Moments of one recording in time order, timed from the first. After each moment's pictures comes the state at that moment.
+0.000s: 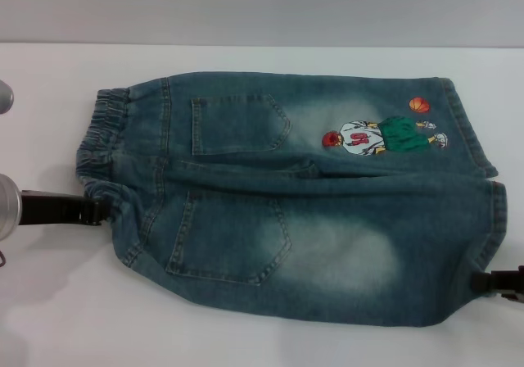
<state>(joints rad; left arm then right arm) -0.10 -2.06 -1.64 -1.61 2.54 -1.16 0.26 -0.06 2.08 2.00 1.31 -1.98 1.41 -0.52</state>
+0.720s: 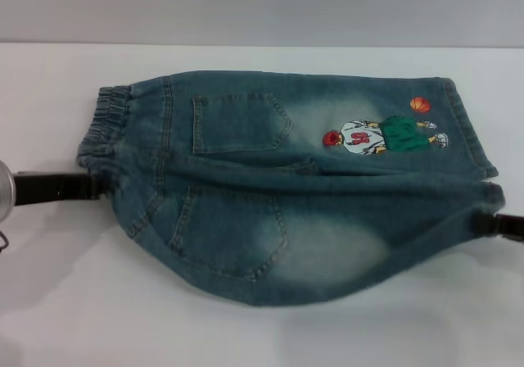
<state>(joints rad) -0.07 -2.06 -1.67 -1.61 2.46 -1.06 0.26 -0.04 2.08 2.05 1.34 -1.82 1.39 -0.66</state>
